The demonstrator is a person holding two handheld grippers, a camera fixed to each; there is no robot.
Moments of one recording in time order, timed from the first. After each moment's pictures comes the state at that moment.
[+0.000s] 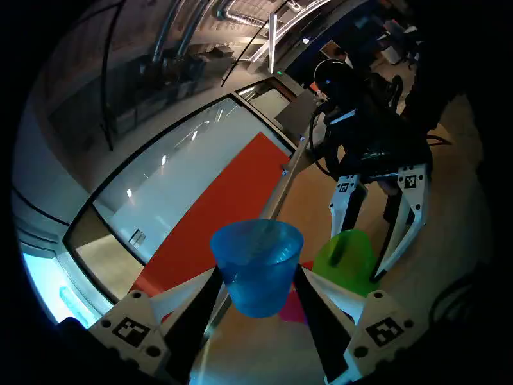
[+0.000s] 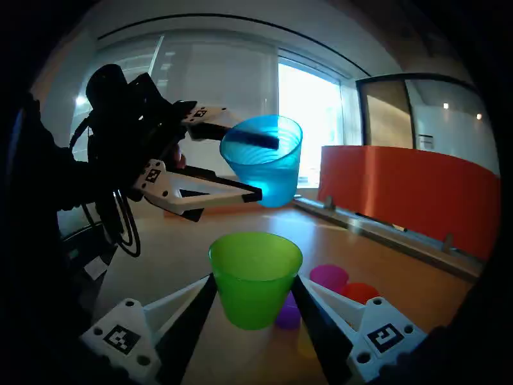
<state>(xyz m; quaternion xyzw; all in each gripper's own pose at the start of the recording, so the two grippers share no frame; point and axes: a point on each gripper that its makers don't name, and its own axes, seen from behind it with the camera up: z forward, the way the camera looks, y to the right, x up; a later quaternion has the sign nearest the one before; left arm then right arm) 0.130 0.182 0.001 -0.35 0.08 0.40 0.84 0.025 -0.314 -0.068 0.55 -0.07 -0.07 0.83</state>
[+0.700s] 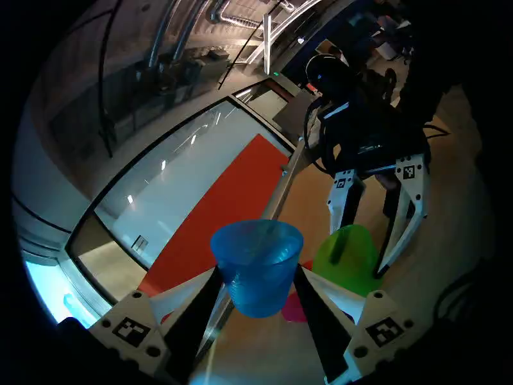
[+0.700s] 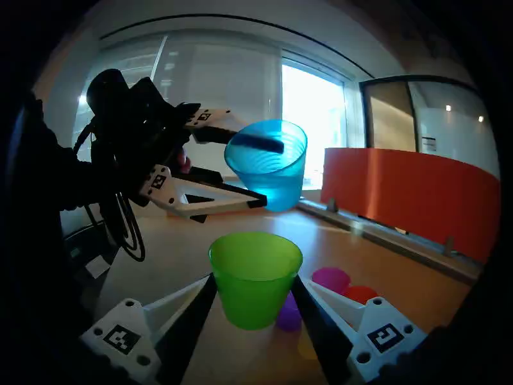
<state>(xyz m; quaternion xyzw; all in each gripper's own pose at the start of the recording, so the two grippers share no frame) 0.130 0.182 0.003 -0.34 0.09 0.42 0.84 0.028 -0.314 -0.071 0.56 -0.07 -0.07 0.82</state>
